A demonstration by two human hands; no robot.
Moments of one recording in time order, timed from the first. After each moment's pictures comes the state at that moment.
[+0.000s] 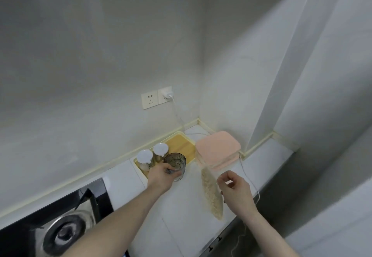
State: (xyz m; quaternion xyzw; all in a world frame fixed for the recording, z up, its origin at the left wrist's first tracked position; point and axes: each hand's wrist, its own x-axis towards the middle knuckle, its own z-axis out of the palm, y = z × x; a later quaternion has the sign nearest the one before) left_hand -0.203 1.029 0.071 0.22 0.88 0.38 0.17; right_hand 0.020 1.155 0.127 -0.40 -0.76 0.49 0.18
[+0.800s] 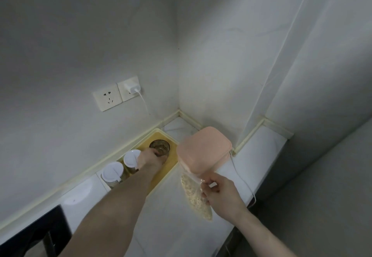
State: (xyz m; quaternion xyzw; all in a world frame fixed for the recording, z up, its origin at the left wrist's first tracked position) left_hand -0.323 1.194 0.002 0.15 0.93 0.26 0.20; right_hand -0.051 1.249 0.071 -0.42 -0.71 0.56 0.08
